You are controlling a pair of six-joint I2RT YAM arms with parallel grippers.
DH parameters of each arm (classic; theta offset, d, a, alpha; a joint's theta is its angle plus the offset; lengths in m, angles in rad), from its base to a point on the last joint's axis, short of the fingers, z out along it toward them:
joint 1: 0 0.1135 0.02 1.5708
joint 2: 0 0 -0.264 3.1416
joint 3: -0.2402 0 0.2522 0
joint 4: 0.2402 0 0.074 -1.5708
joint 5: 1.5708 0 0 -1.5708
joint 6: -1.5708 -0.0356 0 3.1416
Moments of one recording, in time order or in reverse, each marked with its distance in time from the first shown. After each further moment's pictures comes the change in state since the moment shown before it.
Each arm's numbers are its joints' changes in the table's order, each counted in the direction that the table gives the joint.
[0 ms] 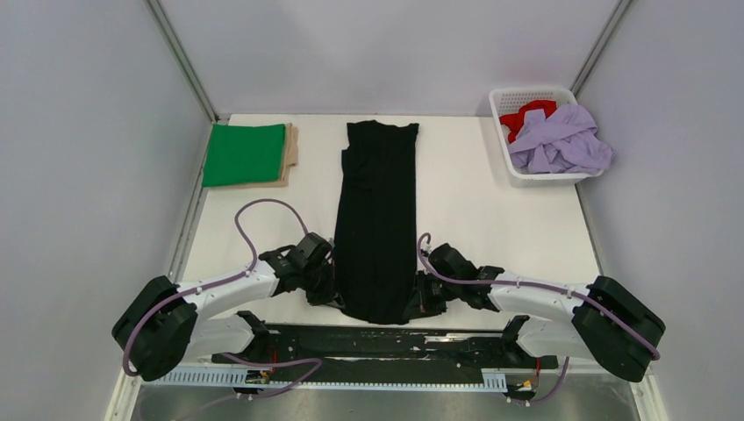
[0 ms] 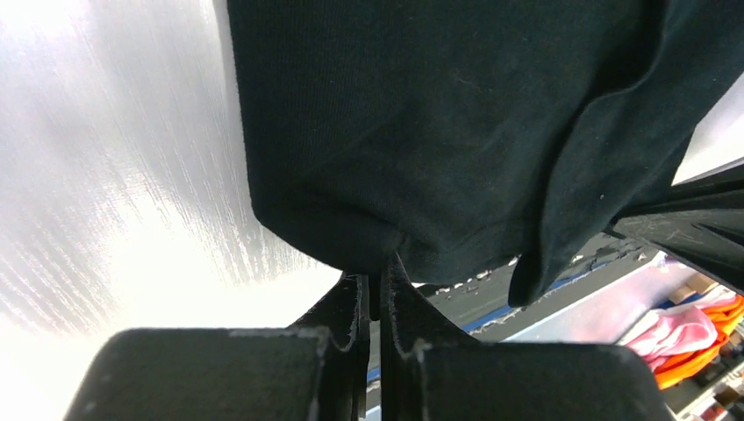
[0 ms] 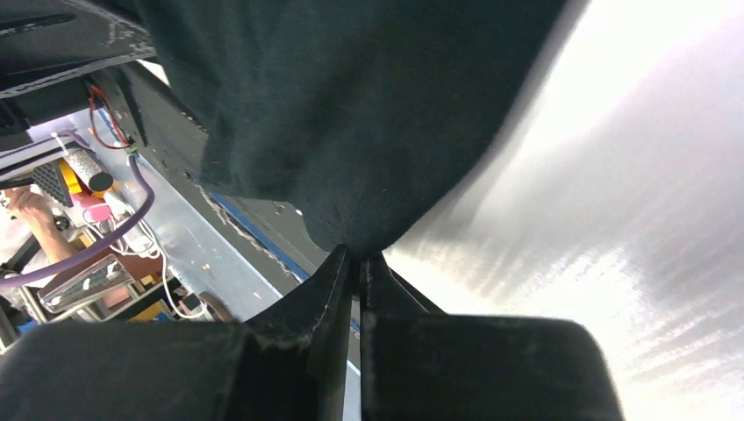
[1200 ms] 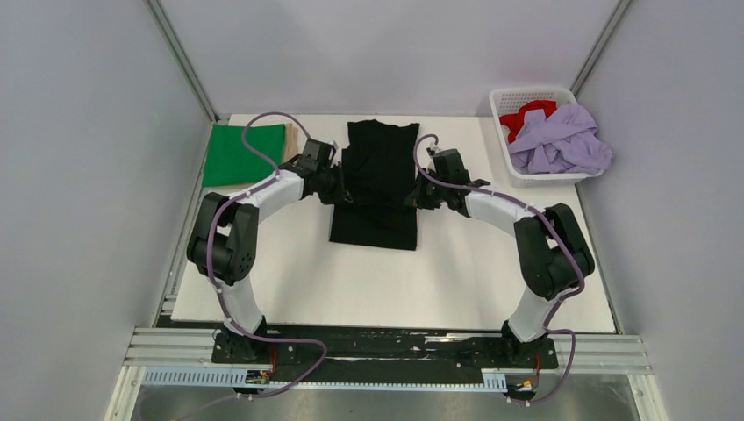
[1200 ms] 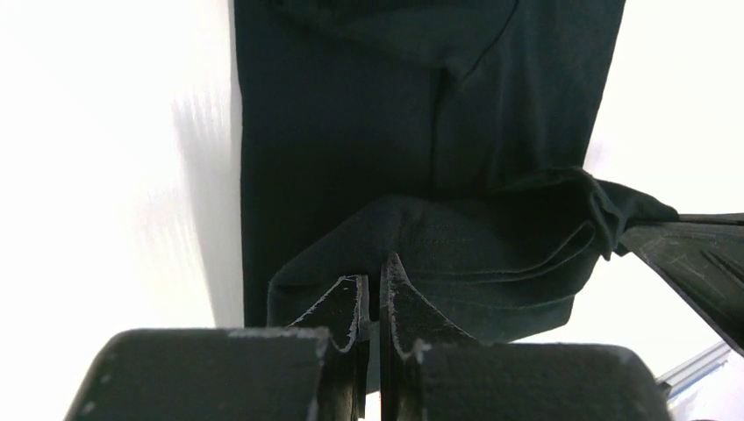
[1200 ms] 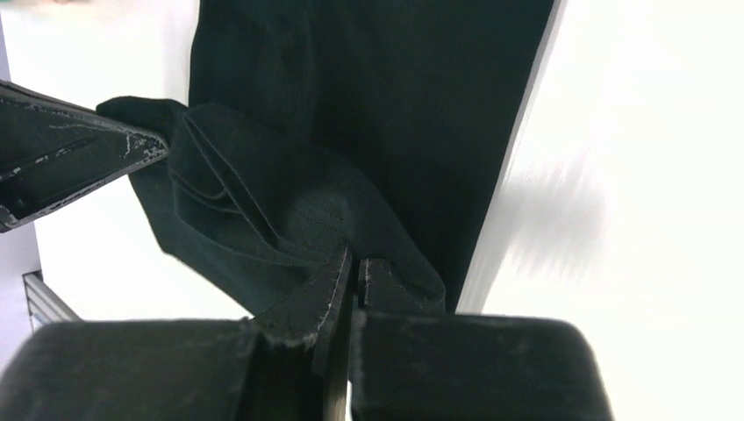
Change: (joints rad) left arm 0.364 -0.626 -0.754 -0.091 -0.046 -0.309; right arm -0.450 -0.537 -0.711 0.005 0.156 0.376
